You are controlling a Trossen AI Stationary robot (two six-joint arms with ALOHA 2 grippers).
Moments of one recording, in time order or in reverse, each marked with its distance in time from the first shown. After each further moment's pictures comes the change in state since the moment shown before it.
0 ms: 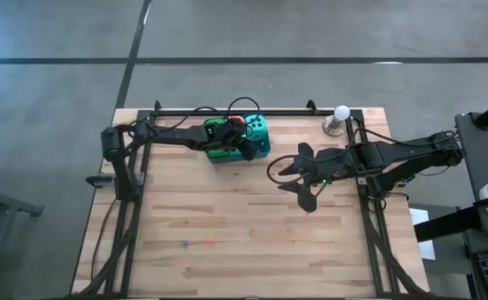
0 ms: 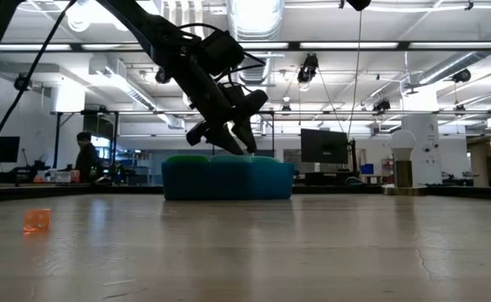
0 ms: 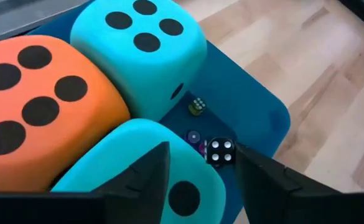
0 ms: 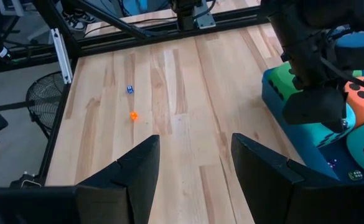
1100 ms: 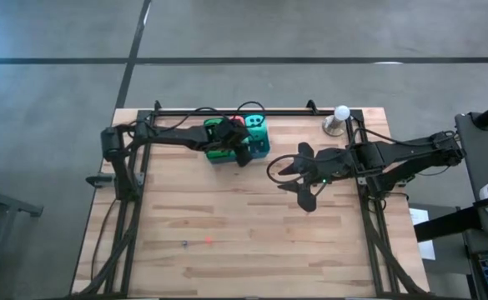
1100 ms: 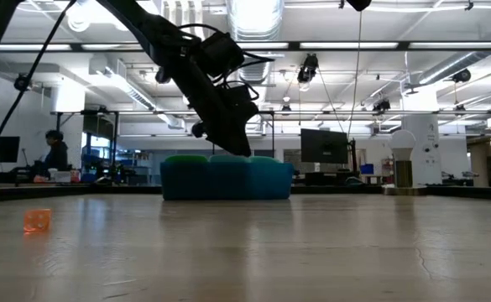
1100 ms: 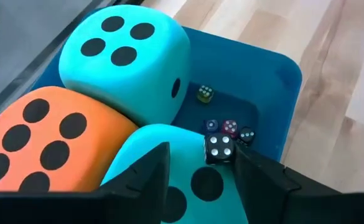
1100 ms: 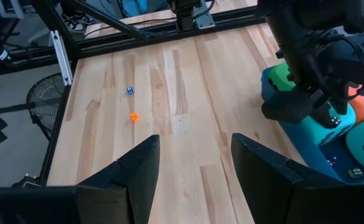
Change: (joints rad) left arm -0.006 -0.002 -0.005 -0.036 -0.013 0.397; right arm -0.001 0.000 0.000 0.001 0.002 0.011
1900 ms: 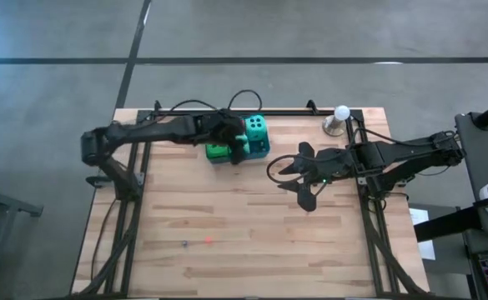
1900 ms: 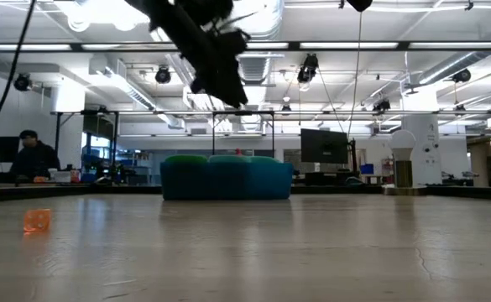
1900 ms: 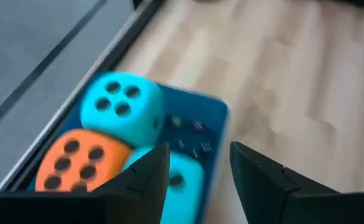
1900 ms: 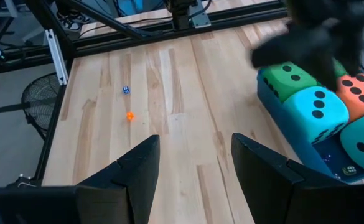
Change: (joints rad) left arm -0.033 -0.168 0.145 -0.241 0.066 0.034; right arm 0.001 -0.001 0.000 -0.009 0.014 0.000
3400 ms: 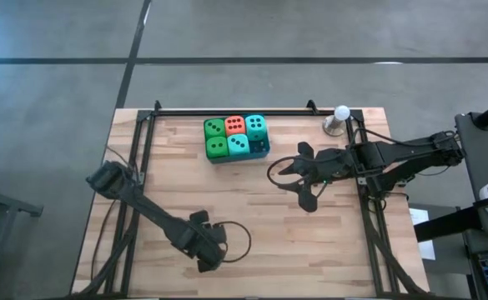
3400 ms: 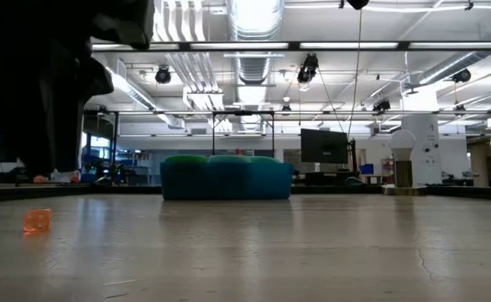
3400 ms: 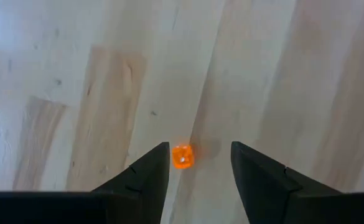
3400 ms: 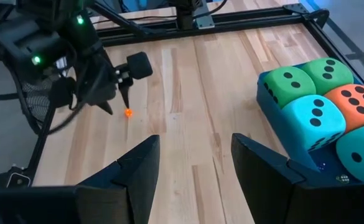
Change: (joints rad) left arm -0.883 0.218 -0.011 -0.431 -0.078 -0.746; right arm 0.002 0.000 0.000 0.001 -0.006 -0.064
